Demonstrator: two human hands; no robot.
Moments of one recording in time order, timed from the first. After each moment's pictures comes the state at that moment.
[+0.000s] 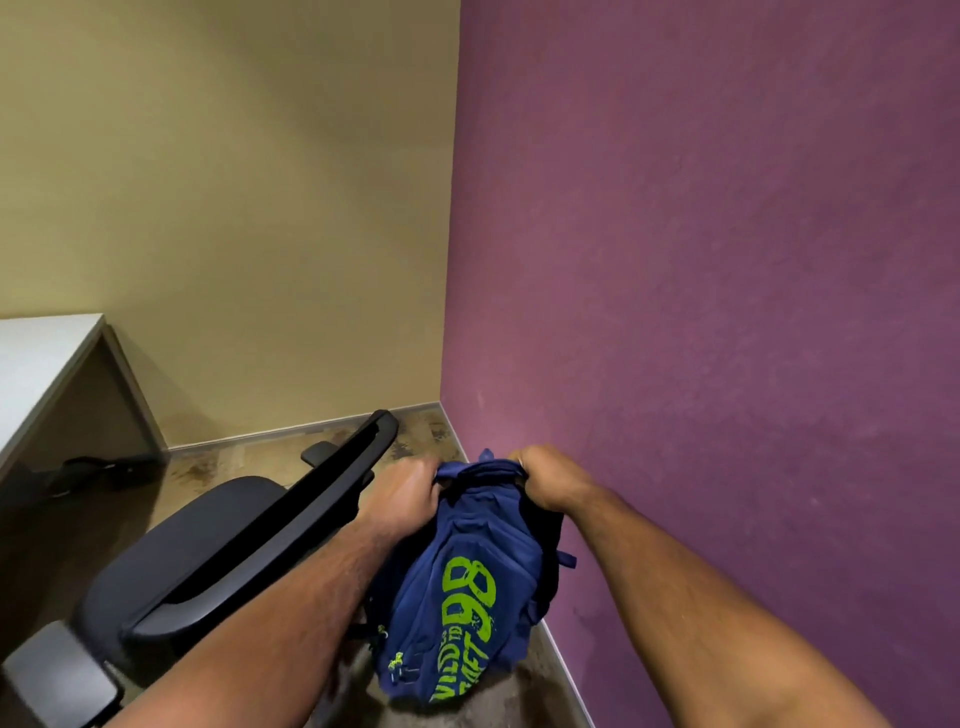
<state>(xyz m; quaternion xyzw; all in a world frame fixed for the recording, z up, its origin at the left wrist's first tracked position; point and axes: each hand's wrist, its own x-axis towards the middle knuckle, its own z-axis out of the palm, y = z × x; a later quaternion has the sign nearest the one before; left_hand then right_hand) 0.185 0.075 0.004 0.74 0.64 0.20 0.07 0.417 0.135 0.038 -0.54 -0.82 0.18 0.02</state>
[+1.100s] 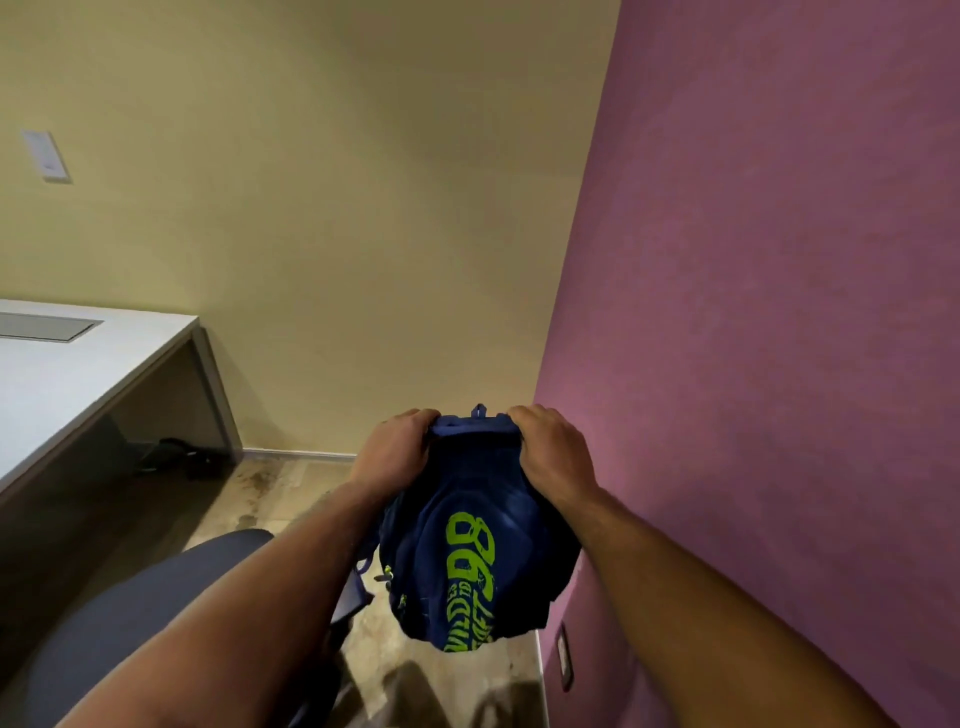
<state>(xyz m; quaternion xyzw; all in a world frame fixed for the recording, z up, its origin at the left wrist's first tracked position) 0.109 0.440 0.035 0.61 0.74 0.28 -0.02 0.318 0.544 0.047 -0.37 -0.89 0.01 0.26</state>
